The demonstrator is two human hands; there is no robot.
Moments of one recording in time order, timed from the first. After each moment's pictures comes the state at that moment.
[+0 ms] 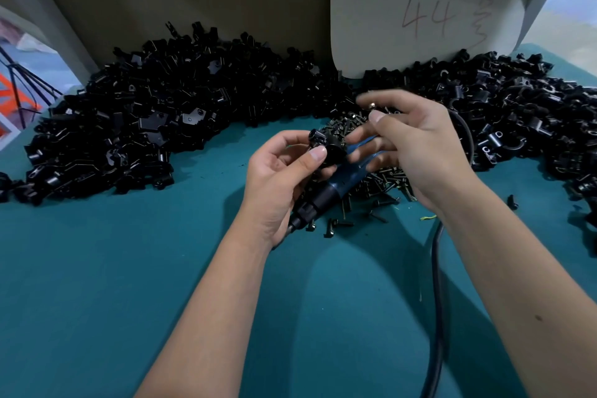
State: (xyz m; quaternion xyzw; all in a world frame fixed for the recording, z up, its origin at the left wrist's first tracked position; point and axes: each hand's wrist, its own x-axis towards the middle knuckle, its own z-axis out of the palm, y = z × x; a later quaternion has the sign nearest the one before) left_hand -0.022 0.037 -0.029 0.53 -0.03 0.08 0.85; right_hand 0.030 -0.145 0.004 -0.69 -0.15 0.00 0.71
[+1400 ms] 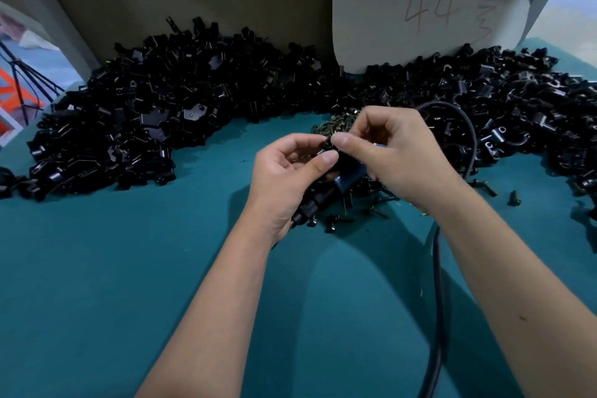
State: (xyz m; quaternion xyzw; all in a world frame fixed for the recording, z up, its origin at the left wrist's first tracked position) left_hand -0.014 0.038 -0.042 0.59 -0.03 0.10 0.80; right_hand 0.031 -0.135 -0.009 -0.80 -0.24 -0.06 0.54
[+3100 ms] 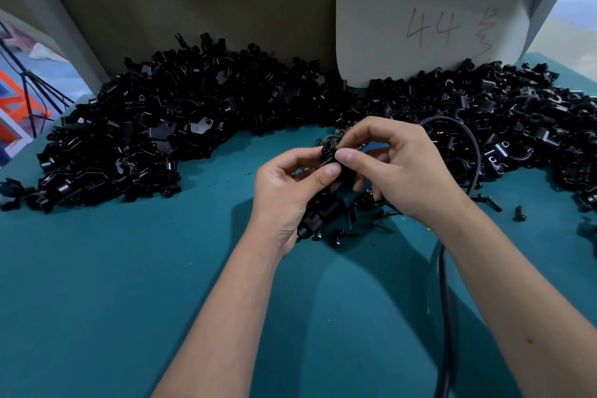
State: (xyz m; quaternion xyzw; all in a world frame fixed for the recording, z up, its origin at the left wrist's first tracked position) left_hand -0.016 0.034 -0.038 0.55 0.01 0.09 0.83; right_hand 0.028 -0.137 -0.007 -0.77 -0.28 -0.05 0.57
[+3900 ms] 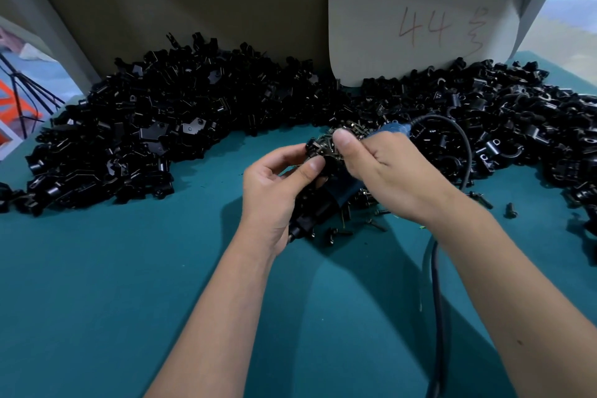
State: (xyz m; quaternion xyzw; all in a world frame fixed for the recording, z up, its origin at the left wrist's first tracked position) left_hand -0.016 0.036 -0.035 0.55 0.04 0.12 0.83; right_hand 0.021 -0.132 0.009 -0.88 -0.25 -0.02 0.40
